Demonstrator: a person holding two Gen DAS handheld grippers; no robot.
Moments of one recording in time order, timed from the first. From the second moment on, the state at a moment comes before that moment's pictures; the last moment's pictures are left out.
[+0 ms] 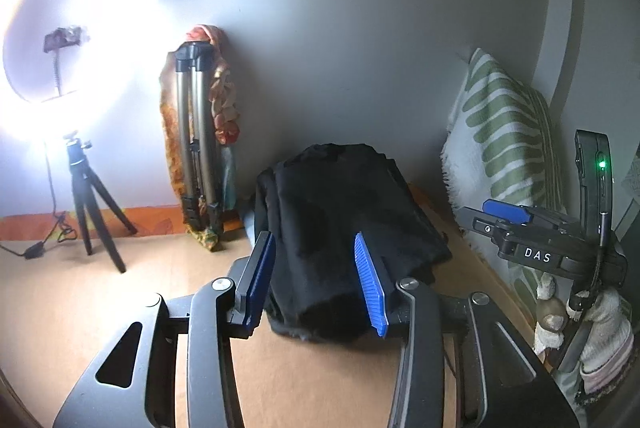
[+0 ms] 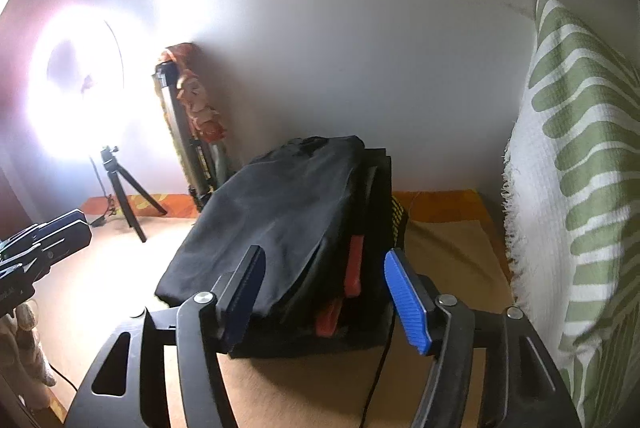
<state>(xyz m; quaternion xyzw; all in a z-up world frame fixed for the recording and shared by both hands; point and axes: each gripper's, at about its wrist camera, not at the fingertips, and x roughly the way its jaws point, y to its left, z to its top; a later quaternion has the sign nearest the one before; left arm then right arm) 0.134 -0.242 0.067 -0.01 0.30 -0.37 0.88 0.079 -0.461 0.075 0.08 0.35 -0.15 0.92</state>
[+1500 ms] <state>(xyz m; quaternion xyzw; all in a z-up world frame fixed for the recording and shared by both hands) 0.024 -0.157 0.012 0.03 0.31 -0.32 0.90 -0.032 -0.331 0.027 0.05 0.30 -0.16 0.94</state>
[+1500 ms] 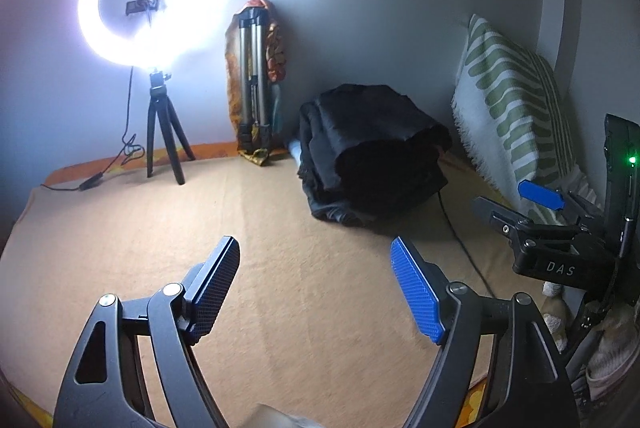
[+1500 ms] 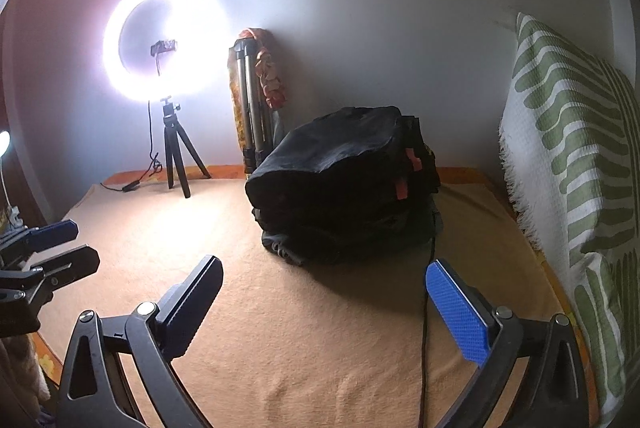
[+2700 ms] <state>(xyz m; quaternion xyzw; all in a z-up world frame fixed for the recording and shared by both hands) 0.015 -0.143 0.006 0.04 0.30 -0.30 0.90 -0.027 -0.322 0.010 0.05 0.31 -0.15 0.94</state>
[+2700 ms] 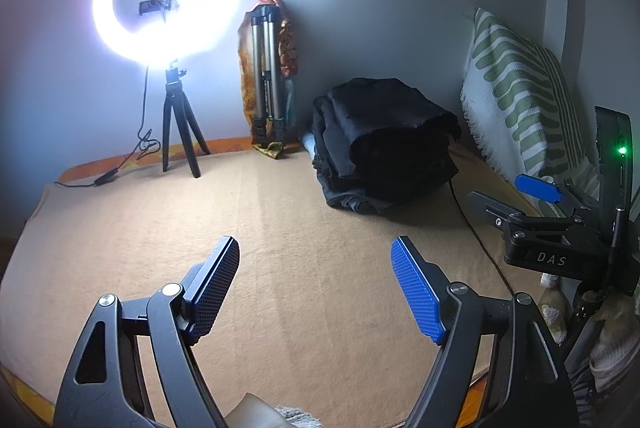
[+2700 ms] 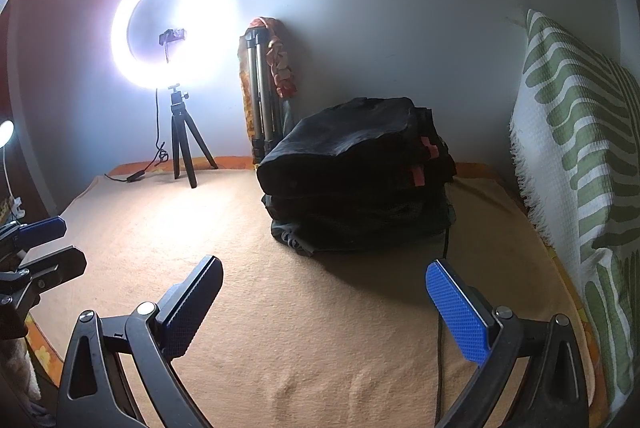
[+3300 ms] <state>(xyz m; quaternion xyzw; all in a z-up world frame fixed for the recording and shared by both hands) 0.014 -0.143 0.007 0.04 0.30 -0.30 0.90 -0.025 -0.317 0.009 0.04 0.31 -0.14 0.94</state>
